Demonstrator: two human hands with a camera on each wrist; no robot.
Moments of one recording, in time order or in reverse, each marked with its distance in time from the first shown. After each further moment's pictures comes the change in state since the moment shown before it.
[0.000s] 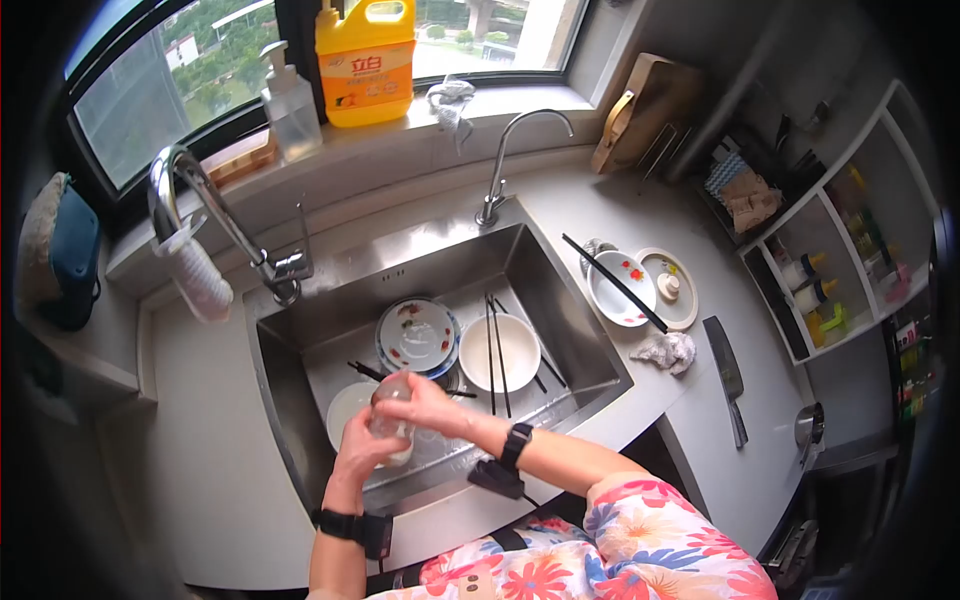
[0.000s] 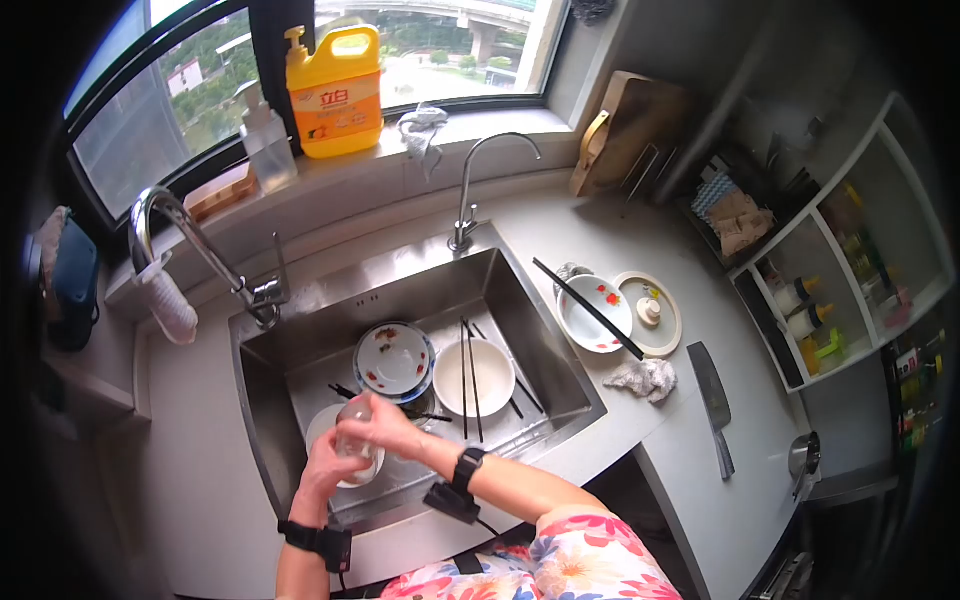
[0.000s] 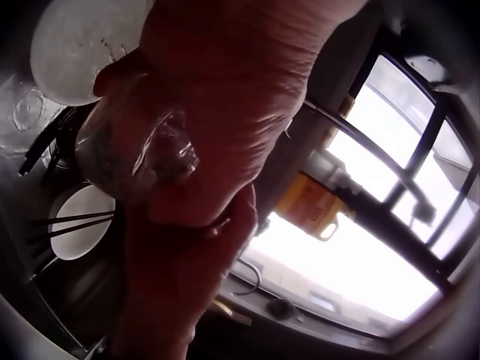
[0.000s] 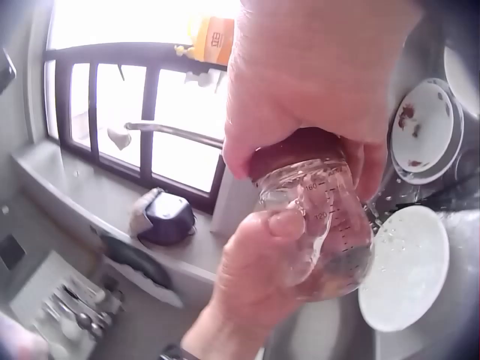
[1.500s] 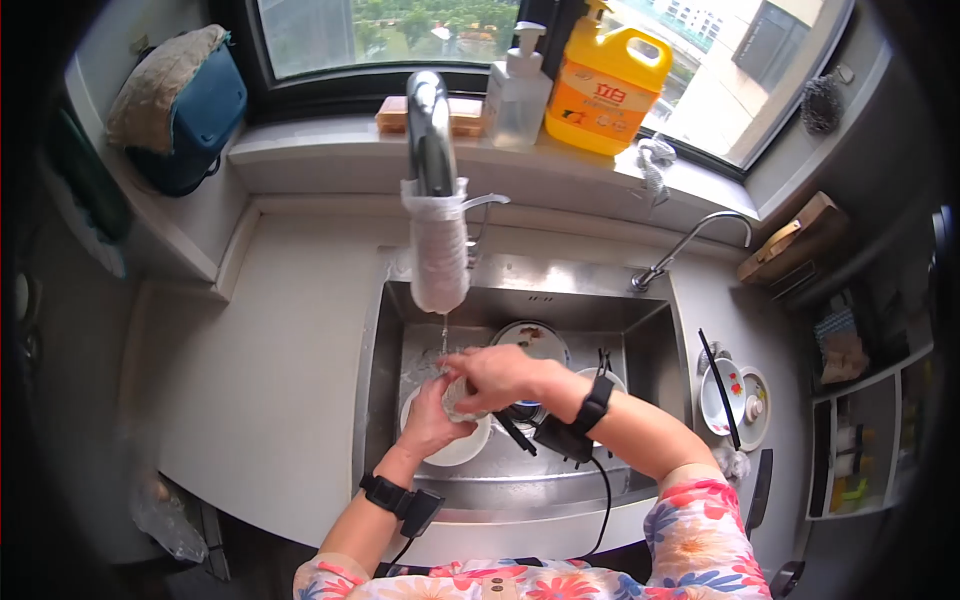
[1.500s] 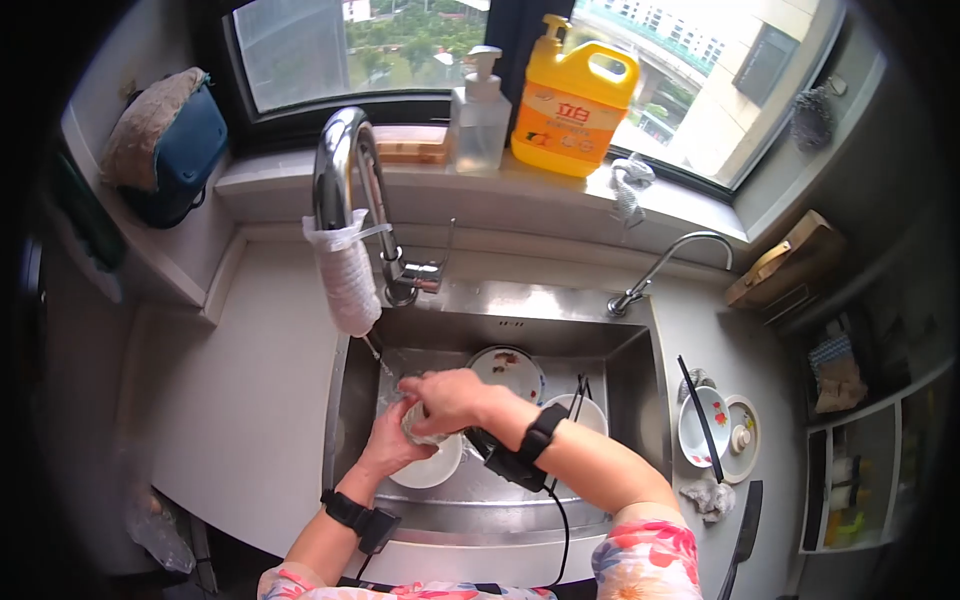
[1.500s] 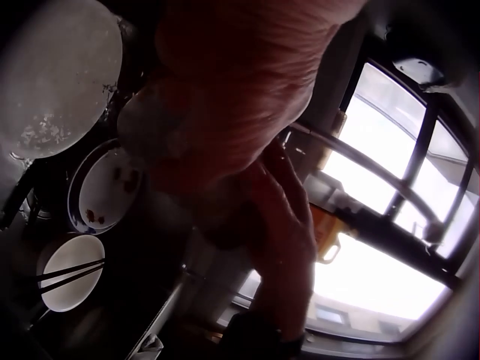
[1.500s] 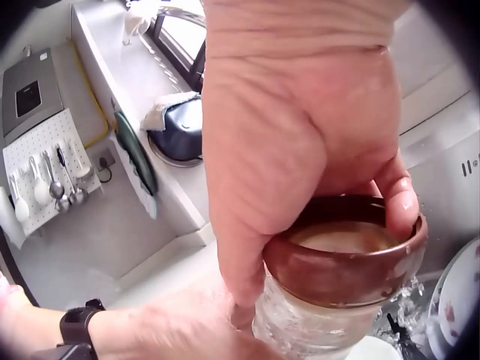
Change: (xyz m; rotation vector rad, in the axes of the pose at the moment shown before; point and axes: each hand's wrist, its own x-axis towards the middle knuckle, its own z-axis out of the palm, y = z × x) left_hand 0.022 -0.023 -0.040 0.174 0.343 0.176; right_hand 0.091 -0.102 0.018 -1.234 -0.635 -0.351
